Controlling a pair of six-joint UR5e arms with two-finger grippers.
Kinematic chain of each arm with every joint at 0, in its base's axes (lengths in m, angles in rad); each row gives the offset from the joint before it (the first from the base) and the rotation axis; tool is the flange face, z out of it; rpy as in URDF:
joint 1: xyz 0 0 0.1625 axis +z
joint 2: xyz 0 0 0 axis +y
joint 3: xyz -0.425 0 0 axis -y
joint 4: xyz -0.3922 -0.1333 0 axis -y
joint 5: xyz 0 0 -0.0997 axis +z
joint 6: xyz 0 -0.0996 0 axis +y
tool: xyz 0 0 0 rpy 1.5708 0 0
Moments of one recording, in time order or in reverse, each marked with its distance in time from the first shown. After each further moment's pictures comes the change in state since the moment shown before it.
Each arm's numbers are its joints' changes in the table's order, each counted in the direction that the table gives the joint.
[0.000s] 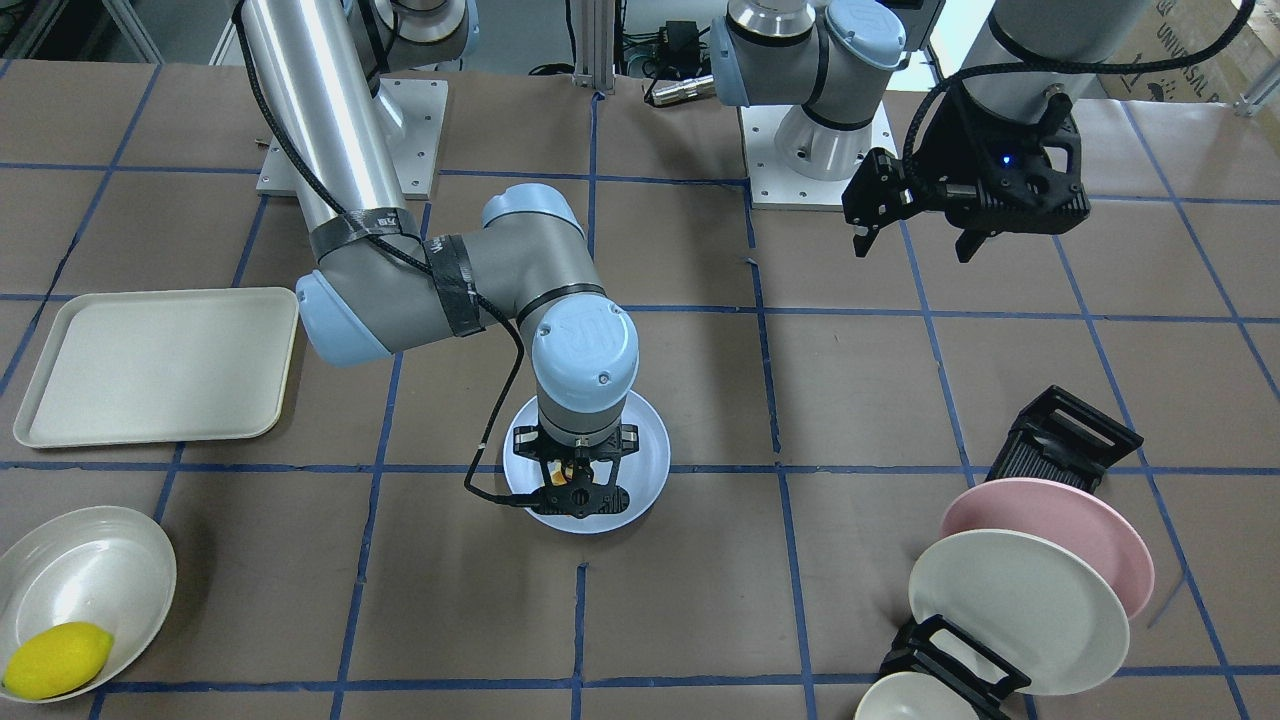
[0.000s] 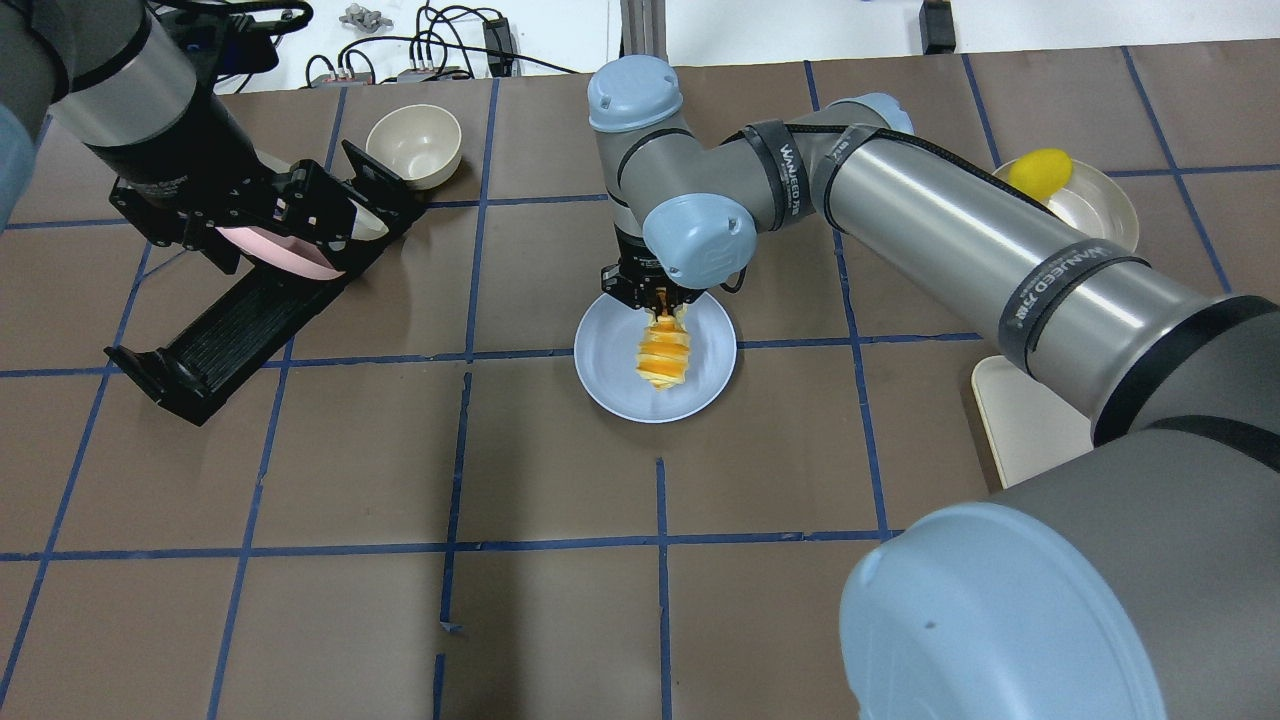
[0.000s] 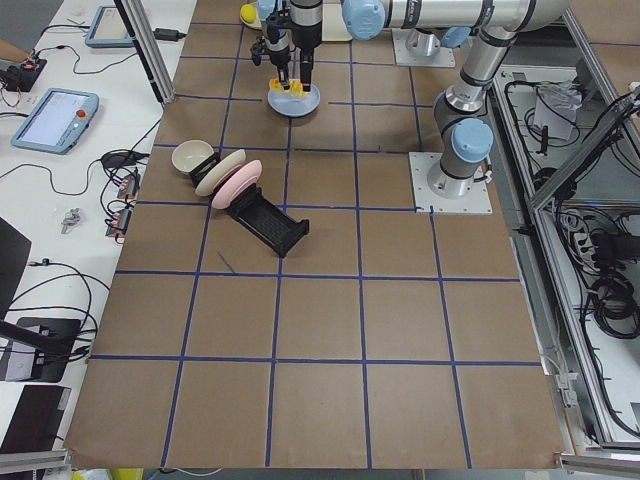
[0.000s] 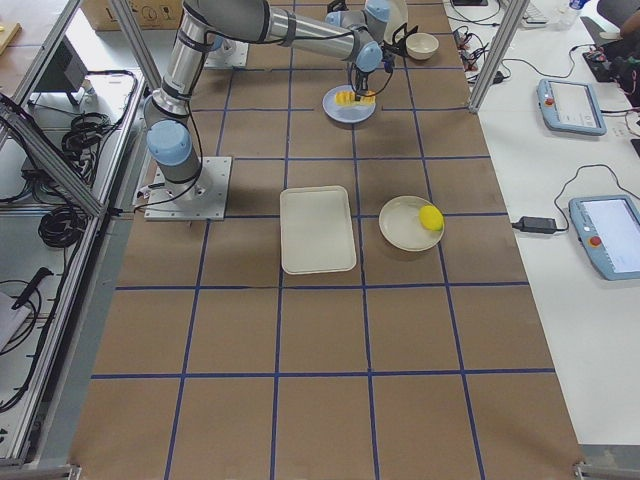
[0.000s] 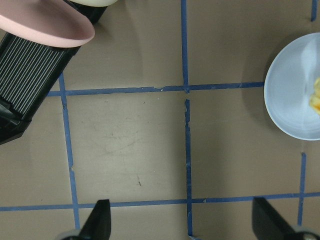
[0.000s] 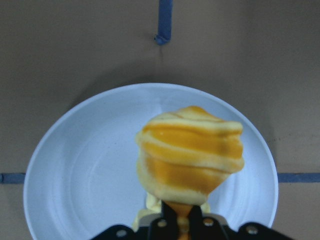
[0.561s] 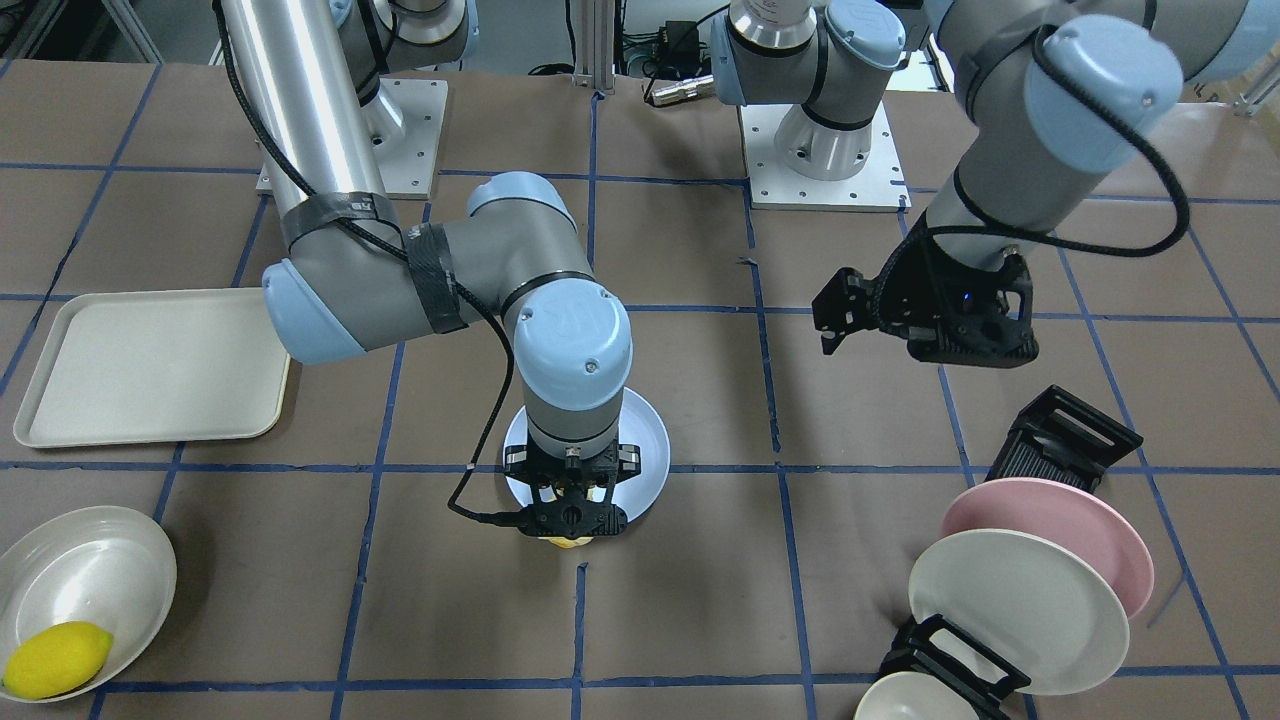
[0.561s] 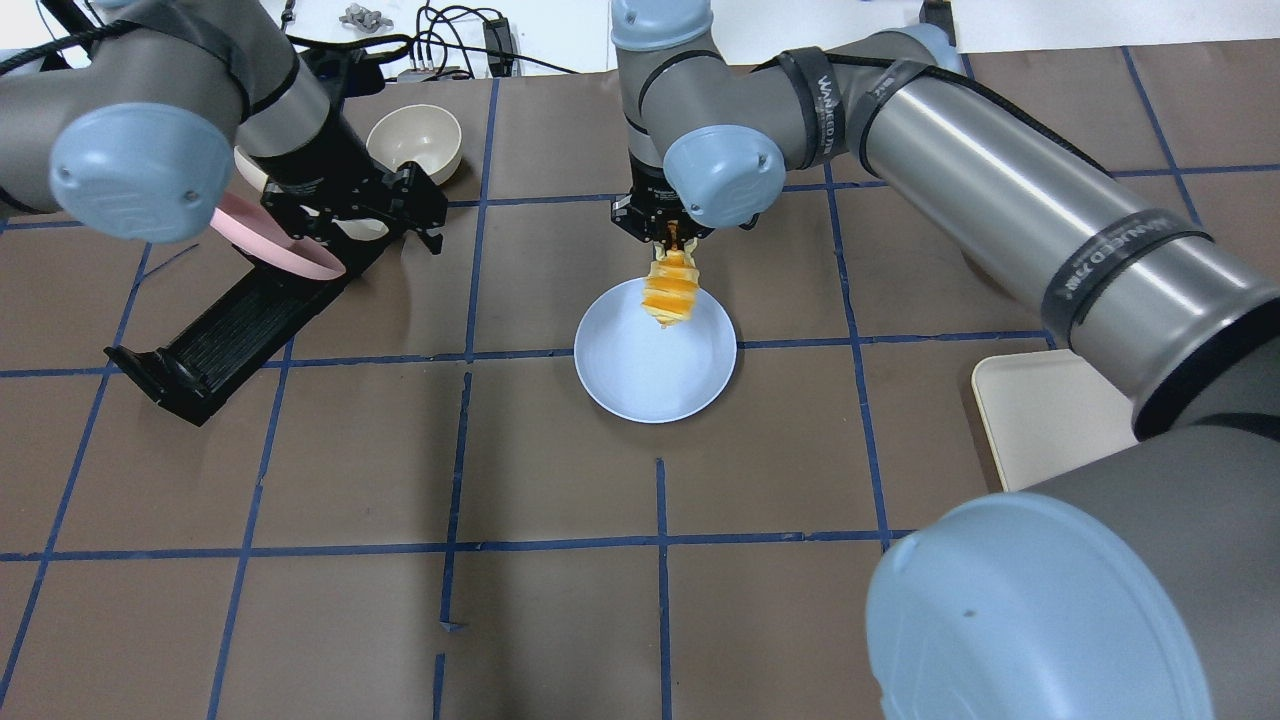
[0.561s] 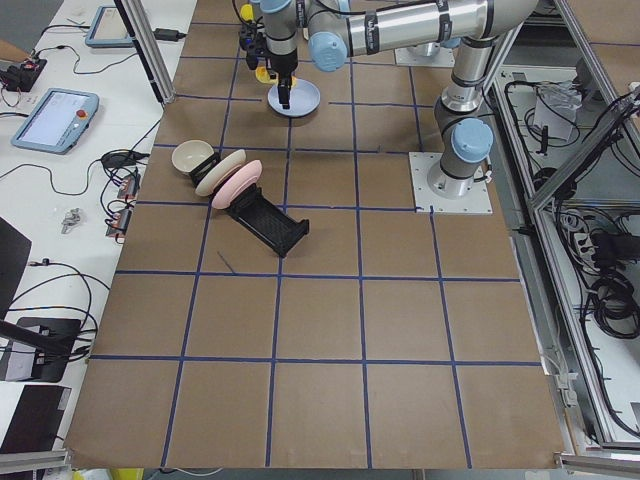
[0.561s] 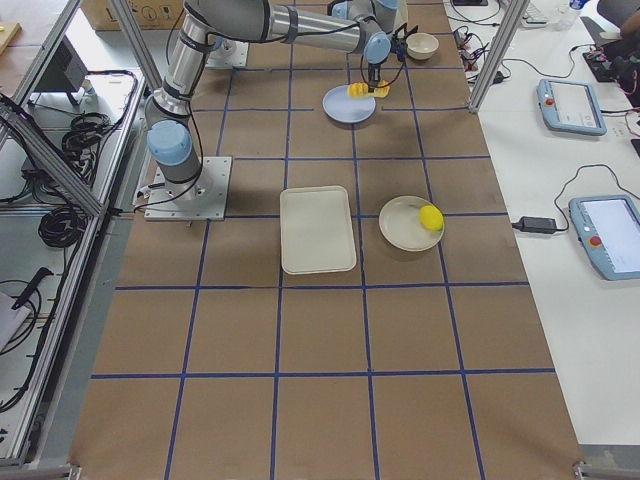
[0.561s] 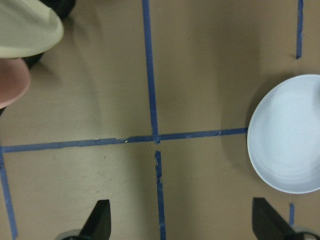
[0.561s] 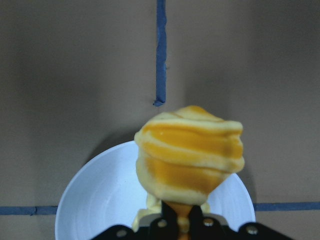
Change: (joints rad) left arm -0.002 0.132 -0.029 0.128 0.043 0.003; right arm -0.011 -0.010 -0.107 -0.003 0.011 -0.007
